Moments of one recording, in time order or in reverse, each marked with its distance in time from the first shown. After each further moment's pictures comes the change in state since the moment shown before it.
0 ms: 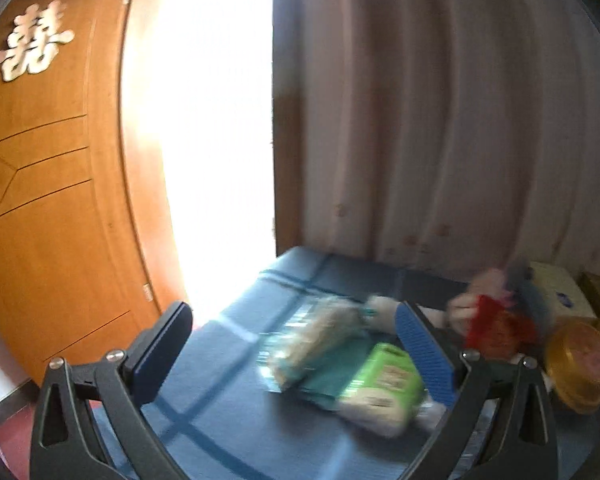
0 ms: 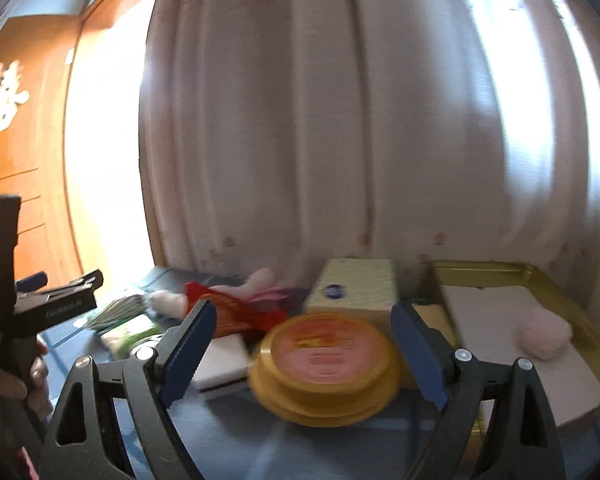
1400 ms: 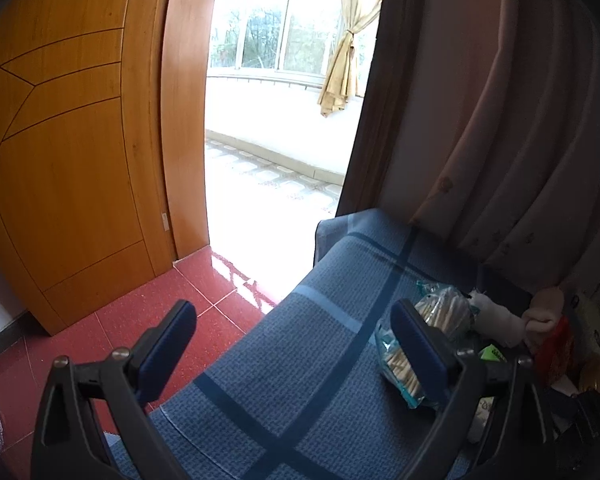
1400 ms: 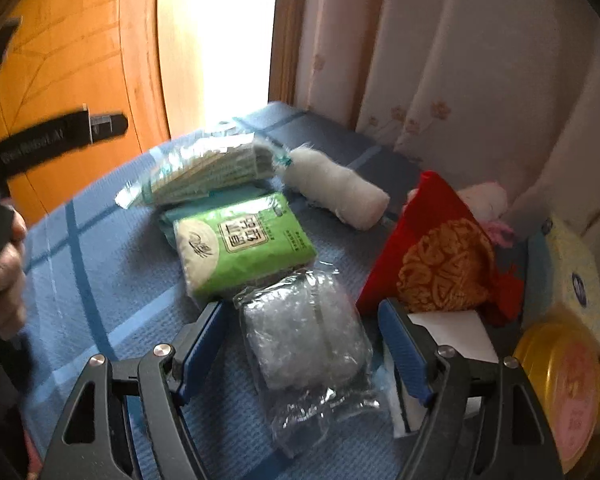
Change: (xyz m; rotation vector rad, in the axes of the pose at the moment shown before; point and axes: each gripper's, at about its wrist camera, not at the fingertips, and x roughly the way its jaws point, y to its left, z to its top) left arm 0.050 0.085 0.004 -0.172 0.219 0.034; right arm 0.128 0.153 -0.028 -0.363 0.561 0.303
